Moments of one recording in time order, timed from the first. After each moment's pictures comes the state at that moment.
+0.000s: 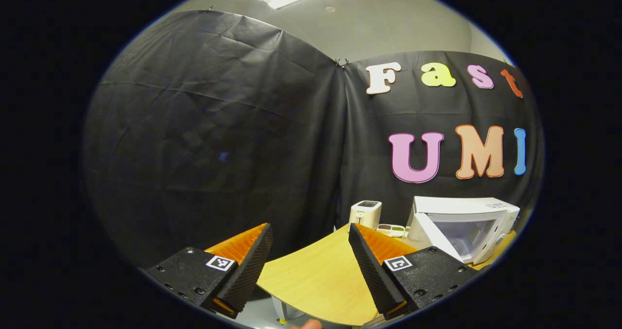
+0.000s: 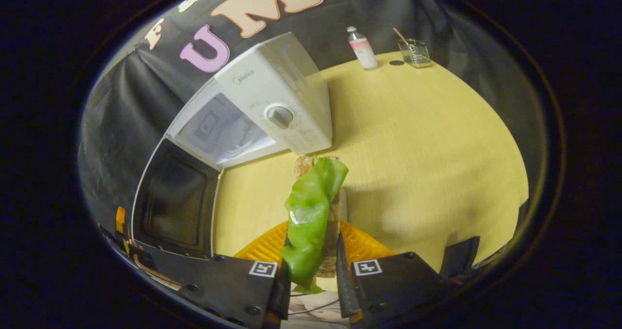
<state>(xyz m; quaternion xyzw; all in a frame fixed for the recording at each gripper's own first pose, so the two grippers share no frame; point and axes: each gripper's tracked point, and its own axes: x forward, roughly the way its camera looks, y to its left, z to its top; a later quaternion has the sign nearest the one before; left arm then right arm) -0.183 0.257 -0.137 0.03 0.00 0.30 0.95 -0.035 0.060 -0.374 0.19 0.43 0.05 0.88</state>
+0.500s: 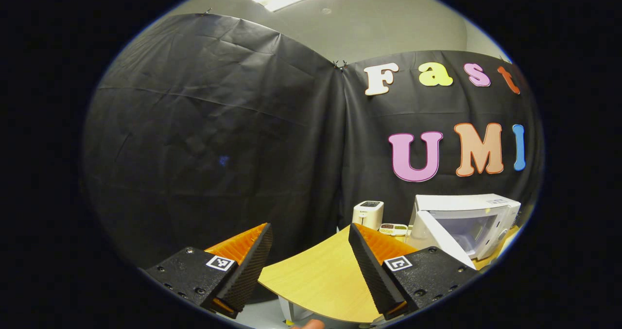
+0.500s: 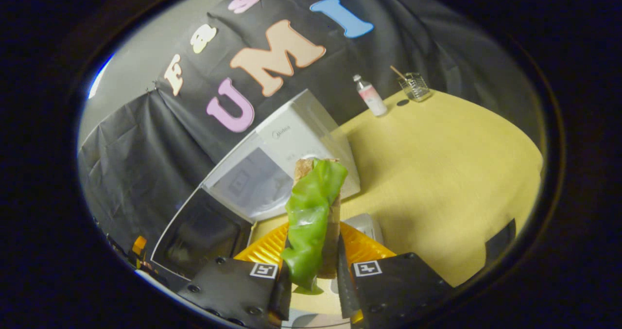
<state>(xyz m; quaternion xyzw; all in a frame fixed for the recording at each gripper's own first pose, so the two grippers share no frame) -0.195 0.261 -0.135 0.04 -0.01 0.30 0.95 -0.012 0.094 -0.338 0.29 0.22 0.05 0.93</state>
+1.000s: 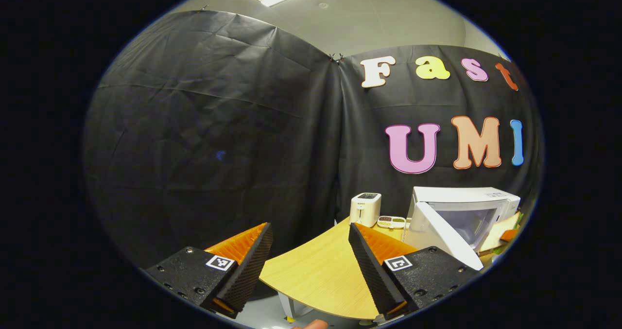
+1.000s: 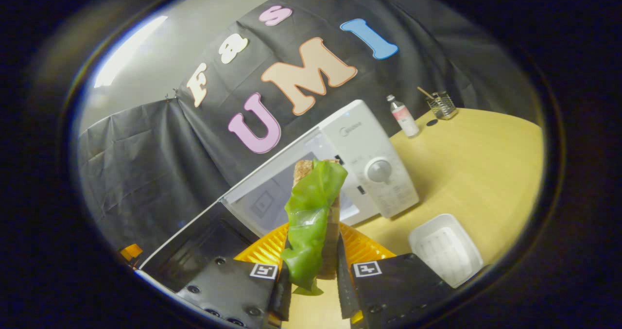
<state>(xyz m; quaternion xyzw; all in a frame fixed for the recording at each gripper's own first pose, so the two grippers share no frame) -0.193 0.263 -0.152 0.03 0.02 0.29 0.96 0.035 0.219 -0.316 0.30 0.11 0.06 0.95</state>
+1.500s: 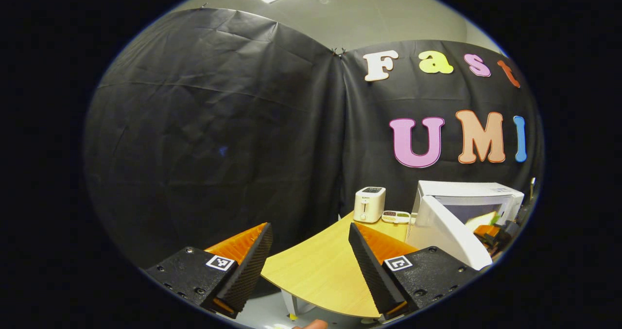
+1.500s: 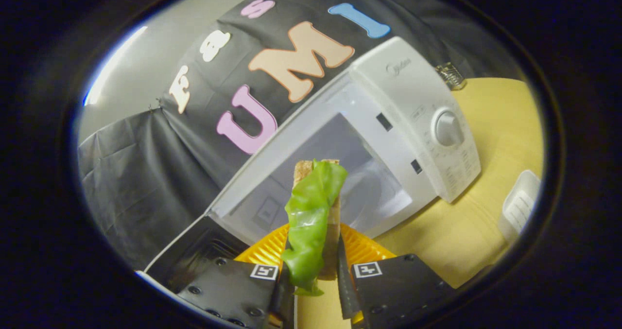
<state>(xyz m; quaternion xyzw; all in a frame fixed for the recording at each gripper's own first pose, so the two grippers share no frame) -0.190 0.271 -0.167 0.03 0.04 0.30 0.95 0.134 0.292 -0.366 0.35 0.15 0.03 0.92</state>
